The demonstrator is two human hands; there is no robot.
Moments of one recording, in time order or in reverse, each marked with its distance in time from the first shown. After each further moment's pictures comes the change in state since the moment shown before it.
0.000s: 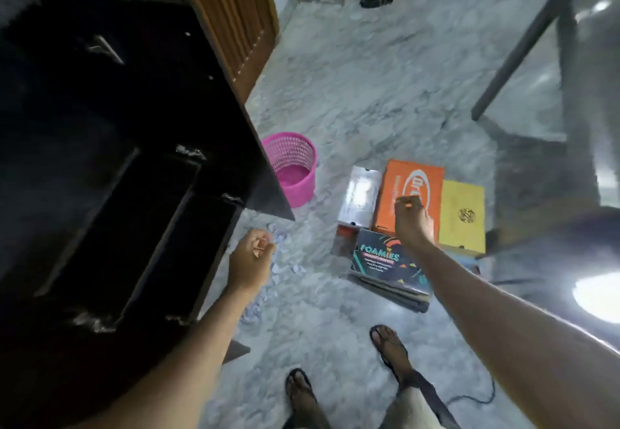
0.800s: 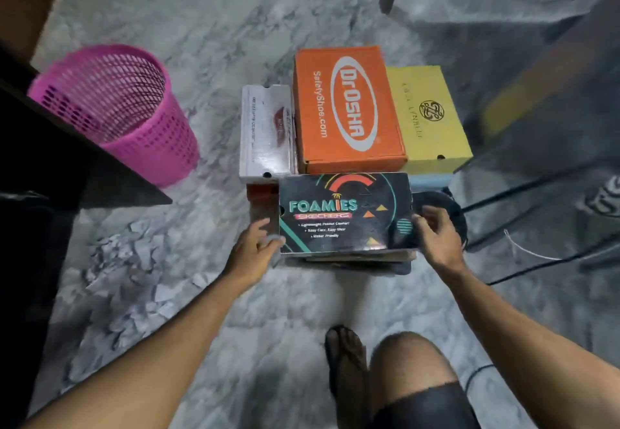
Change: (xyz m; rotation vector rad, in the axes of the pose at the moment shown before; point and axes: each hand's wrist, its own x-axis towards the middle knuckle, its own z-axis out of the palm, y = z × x) left_hand 0.190 -0.269 0.404 0.171 -0.625 0.064; right_hand 0.175 0.466 0.097 0.027 0.284 0.160
